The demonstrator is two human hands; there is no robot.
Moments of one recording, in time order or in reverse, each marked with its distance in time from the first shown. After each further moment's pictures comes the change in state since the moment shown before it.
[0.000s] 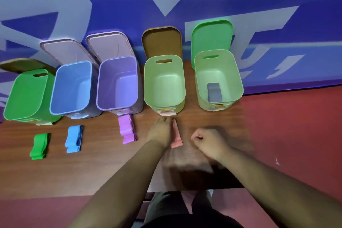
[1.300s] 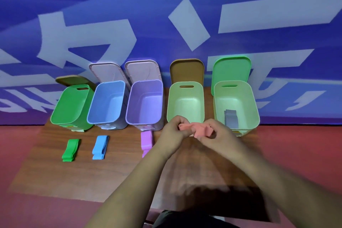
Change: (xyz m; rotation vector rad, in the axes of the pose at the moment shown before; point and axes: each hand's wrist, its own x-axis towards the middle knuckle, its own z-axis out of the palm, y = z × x) left_hand -0.055 0.022 -0.115 -1.070 0.218 0.033; right_hand -0.004 -0.096 -0.073 0.163 0.137 -0.322
